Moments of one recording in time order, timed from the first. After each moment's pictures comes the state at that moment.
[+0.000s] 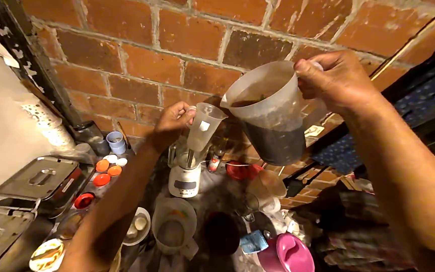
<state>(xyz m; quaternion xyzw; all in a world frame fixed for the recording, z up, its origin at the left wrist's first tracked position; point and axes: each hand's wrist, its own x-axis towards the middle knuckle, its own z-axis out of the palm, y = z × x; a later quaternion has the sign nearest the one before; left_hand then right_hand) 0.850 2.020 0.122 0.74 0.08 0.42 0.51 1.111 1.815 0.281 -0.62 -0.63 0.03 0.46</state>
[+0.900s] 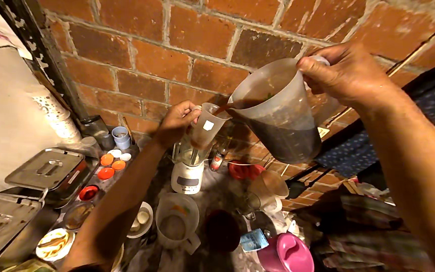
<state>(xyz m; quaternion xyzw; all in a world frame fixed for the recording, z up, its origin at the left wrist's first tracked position) 0.844 2.021 0.114 0.74 0.07 0.42 0.52 1.108 1.821 0.294 -0.64 -0.66 0.00 0.39</state>
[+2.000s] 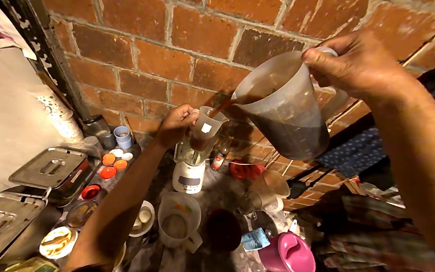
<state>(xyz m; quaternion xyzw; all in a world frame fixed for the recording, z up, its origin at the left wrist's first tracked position) 0.838 2.025 0.103 0.74 0.08 0.41 0.52 1.102 1.821 0.308 -0.66 -0.65 -0.03 0.37</state>
